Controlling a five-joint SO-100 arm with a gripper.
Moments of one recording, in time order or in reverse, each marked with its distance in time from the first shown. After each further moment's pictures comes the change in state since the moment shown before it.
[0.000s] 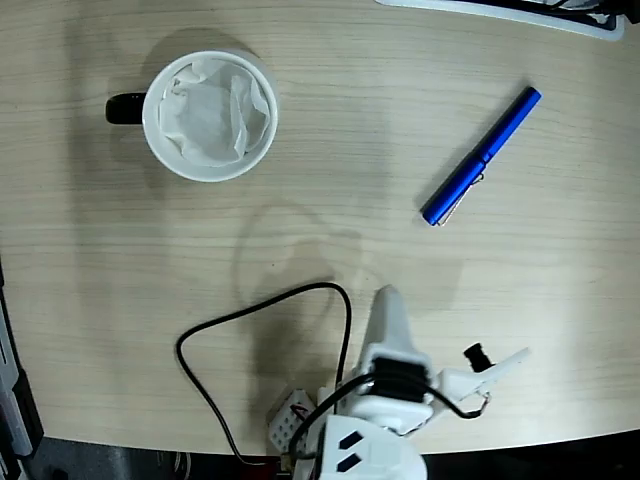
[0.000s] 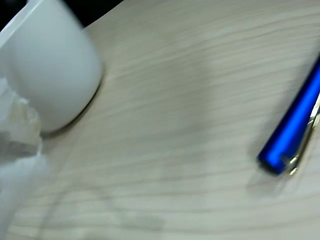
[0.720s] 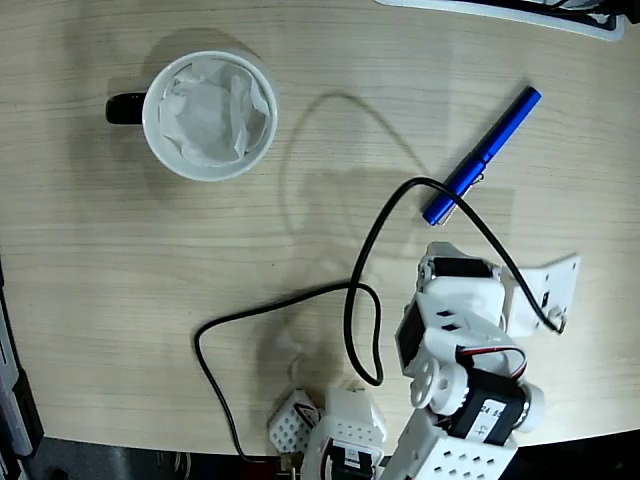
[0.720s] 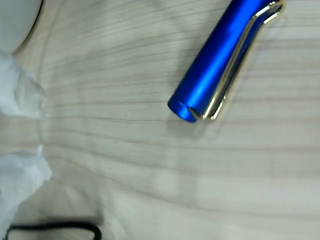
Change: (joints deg) arm 7.5 -53.9 -47.4 24.3 -27.6
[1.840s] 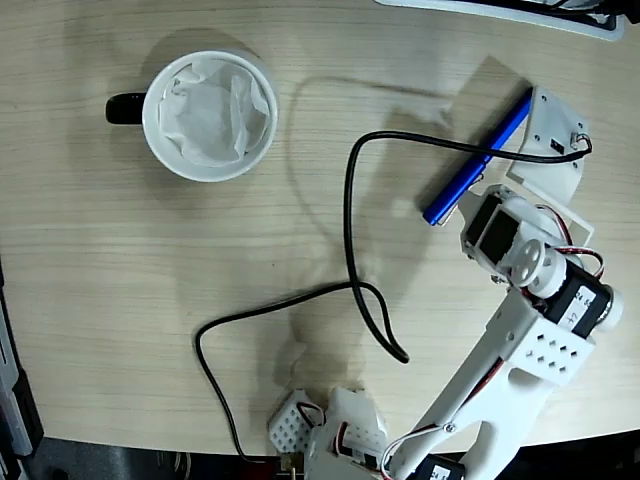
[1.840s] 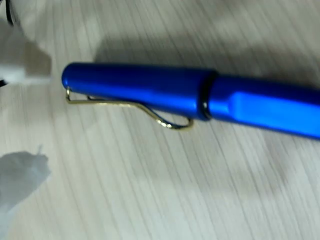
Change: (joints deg) arm 7.0 -32.8 -36.4 9.8 -66.2
